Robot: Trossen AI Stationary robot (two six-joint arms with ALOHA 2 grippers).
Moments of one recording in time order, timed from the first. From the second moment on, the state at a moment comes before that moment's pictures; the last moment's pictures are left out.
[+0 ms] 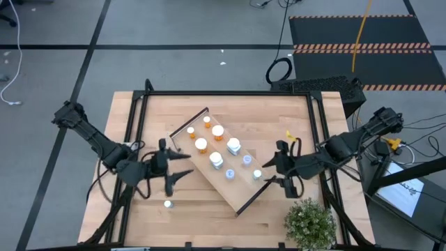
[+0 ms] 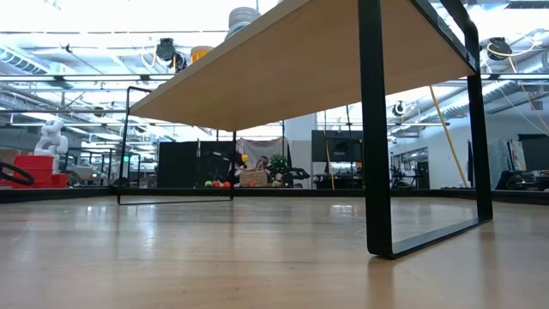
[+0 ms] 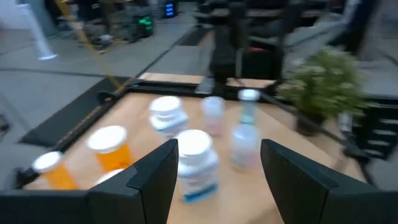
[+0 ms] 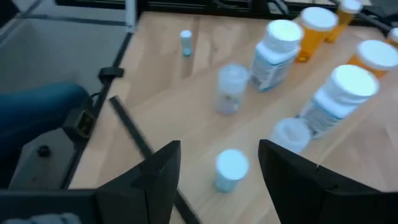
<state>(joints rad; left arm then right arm) -0.65 1.09 0.92 -0.16 -0.83 -0.24 0.50 1.18 1.19 -0.70 0.32 0.27</state>
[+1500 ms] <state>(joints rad) -0.89 1.40 0.96 -0.70 -0.28 -1.10 0.65 1.01 1.01 -0.58 0.63 0.13</state>
